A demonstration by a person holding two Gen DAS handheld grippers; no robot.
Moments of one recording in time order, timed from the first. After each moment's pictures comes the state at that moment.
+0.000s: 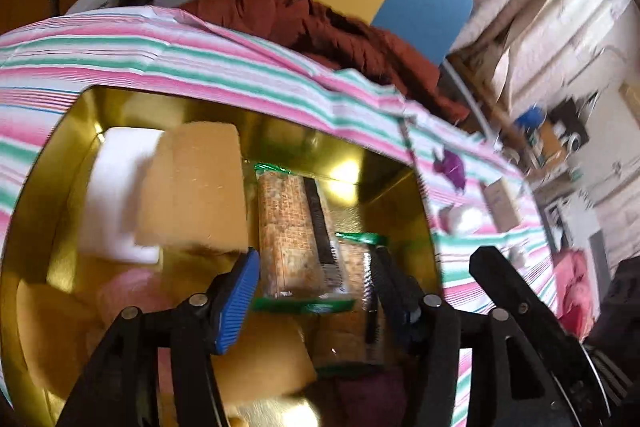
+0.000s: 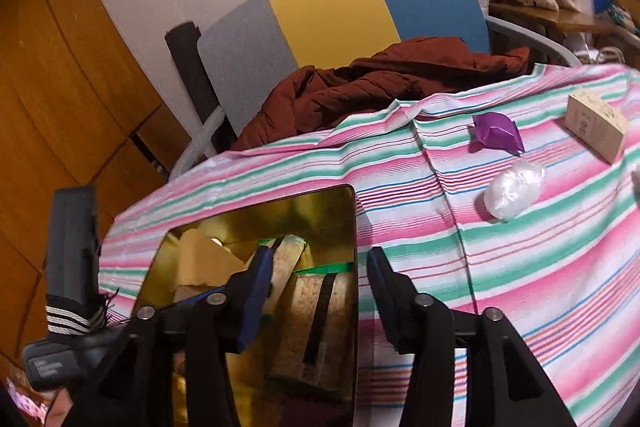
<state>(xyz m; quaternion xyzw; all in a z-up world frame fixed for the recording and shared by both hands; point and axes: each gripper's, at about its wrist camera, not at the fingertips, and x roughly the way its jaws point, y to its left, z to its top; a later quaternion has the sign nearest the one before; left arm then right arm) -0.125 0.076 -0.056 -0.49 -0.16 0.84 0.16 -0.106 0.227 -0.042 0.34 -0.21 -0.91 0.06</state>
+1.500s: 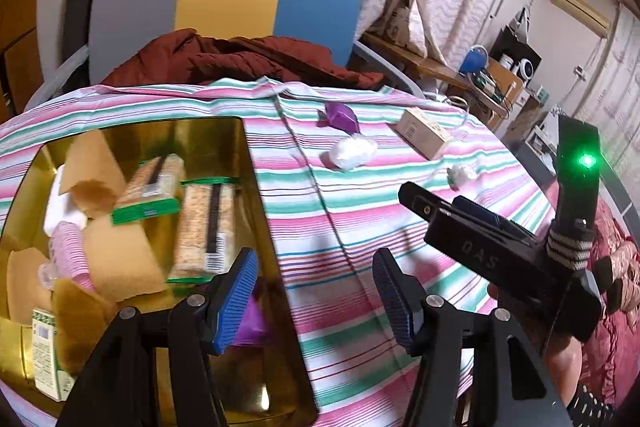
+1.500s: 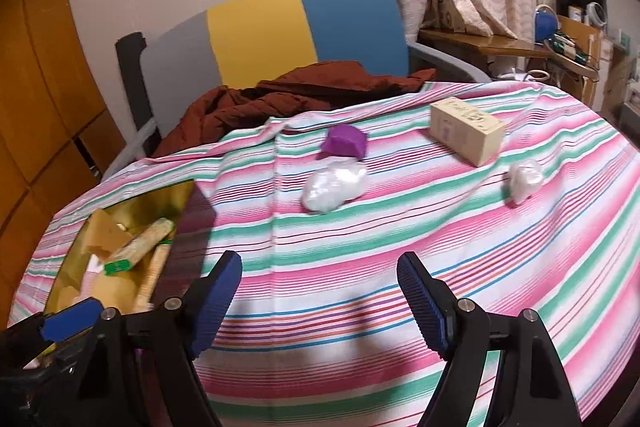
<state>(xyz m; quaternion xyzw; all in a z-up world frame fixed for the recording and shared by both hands) -0.010 0.184 -0.024 -0.42 -0.02 0.87 0.25 -0.040 0.337 -0.053 0.34 -0.13 -0.93 -0.06</state>
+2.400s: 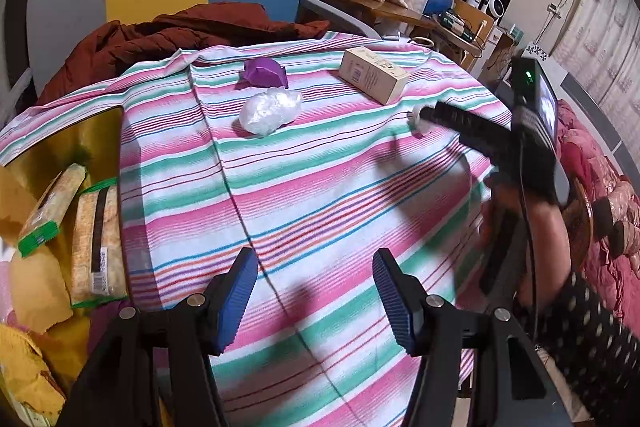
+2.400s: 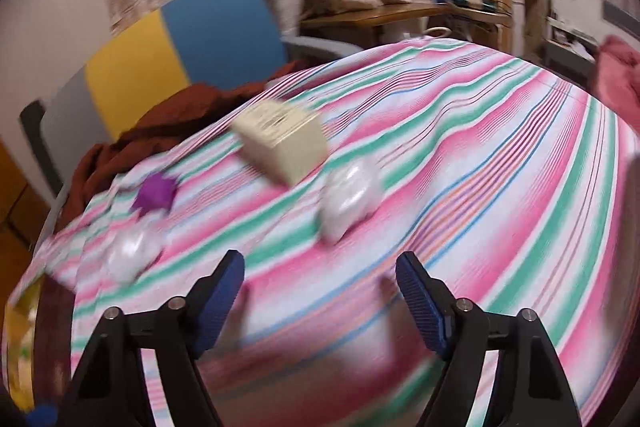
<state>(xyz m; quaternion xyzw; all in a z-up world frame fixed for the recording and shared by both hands) -0.014 0.274 -0.049 -0.46 0.06 0.83 0.30 -0.063 0.521 -0.092 0.33 -0.22 -0.89 -0.21</state>
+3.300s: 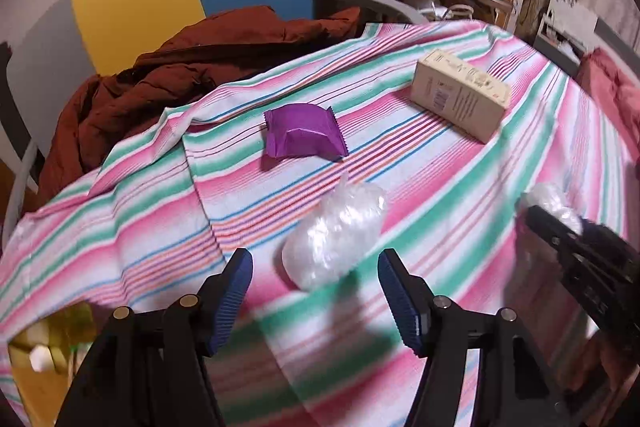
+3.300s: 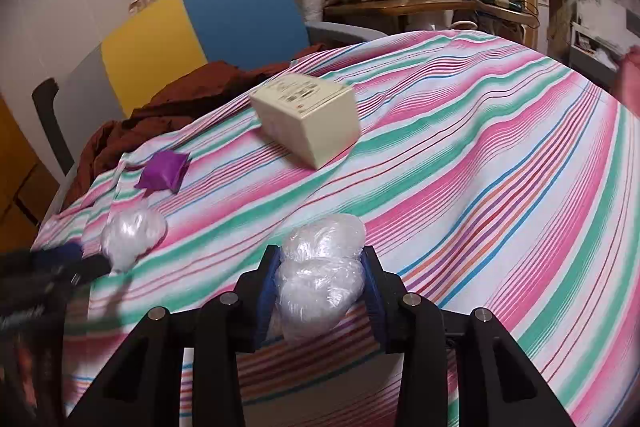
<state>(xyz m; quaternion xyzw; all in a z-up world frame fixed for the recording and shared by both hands) -0.154 0.351 -0.076 -0.45 0.19 0.84 0.25 -0.071 0.490 -0.113 0.35 -0.19 -0.90 -0.16</state>
